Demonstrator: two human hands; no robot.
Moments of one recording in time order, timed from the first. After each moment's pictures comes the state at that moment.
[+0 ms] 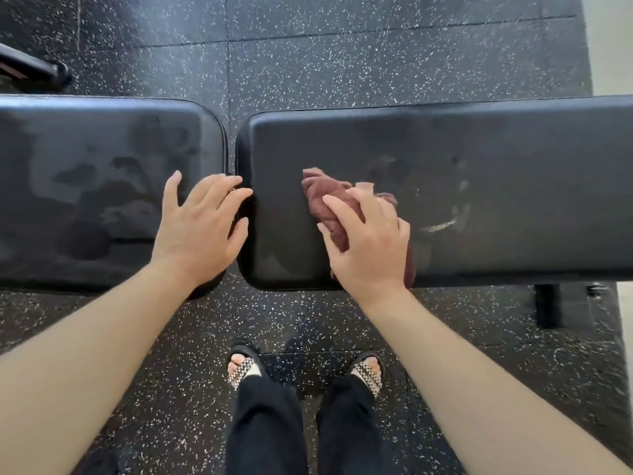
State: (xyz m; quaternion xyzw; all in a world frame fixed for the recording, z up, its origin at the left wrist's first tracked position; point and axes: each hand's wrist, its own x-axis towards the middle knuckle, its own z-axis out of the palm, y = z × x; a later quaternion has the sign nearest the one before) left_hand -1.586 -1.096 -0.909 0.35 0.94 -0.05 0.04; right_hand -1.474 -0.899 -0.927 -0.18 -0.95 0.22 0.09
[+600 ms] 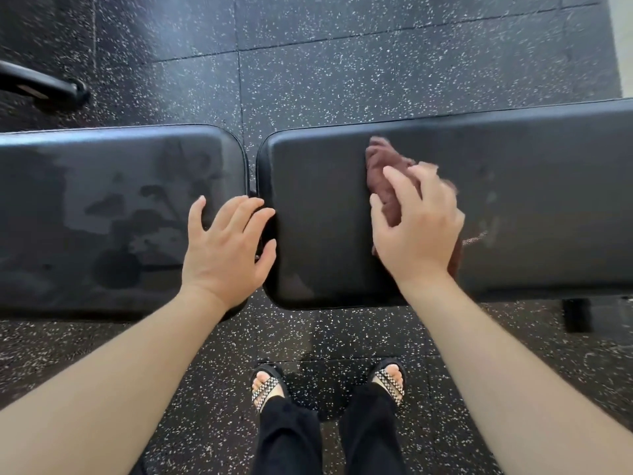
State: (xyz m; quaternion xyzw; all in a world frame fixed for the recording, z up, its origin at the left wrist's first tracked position) left_hand -1.589 -1.093 -0.906 0.33 0.94 -0.05 0.06; right_hand -1.509 -0.872 -0.929 -0.29 -0.92 0.21 0.14
